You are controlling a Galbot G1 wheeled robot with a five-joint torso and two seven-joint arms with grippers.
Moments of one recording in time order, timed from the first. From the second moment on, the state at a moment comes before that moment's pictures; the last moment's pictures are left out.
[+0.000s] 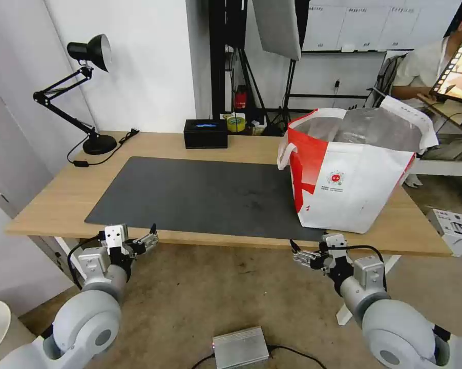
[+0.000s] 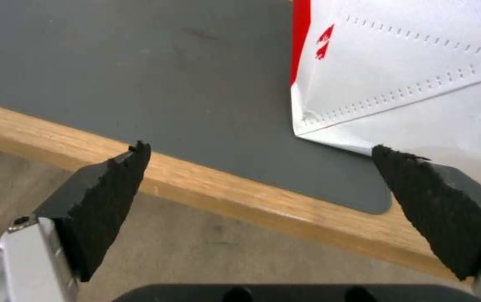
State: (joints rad) left arm 1.37 -0.77 -0.33 -2.25 -0.90 0.29 -0.72; right arm -1.25 0.50 0.03 2.28 0.91 -0.22 0.65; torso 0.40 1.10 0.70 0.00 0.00
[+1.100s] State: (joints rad) left arm 1.37 -0.77 -0.32 -2.25 -0.90 0.29 -0.72; right arm -1.25 0.50 0.03 2.28 0.91 -0.22 0.65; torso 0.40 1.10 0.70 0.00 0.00
